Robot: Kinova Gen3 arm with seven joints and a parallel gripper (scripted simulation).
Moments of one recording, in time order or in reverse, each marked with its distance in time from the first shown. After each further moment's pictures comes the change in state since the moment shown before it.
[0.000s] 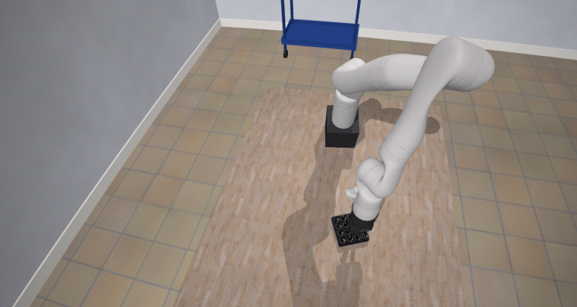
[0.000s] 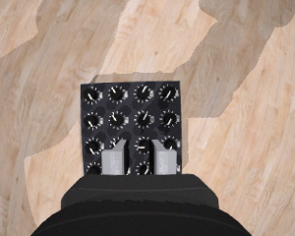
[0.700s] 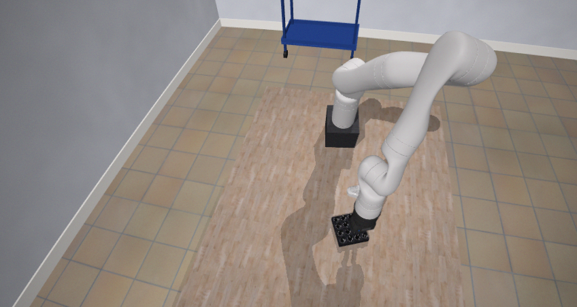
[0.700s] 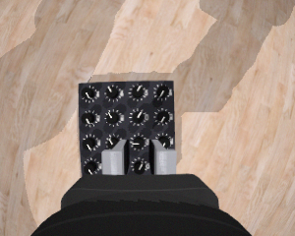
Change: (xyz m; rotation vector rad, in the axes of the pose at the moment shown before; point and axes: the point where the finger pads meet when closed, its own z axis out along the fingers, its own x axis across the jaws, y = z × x) arm 0.005 0.002 -0.010 -0.003 0.006 -0.006
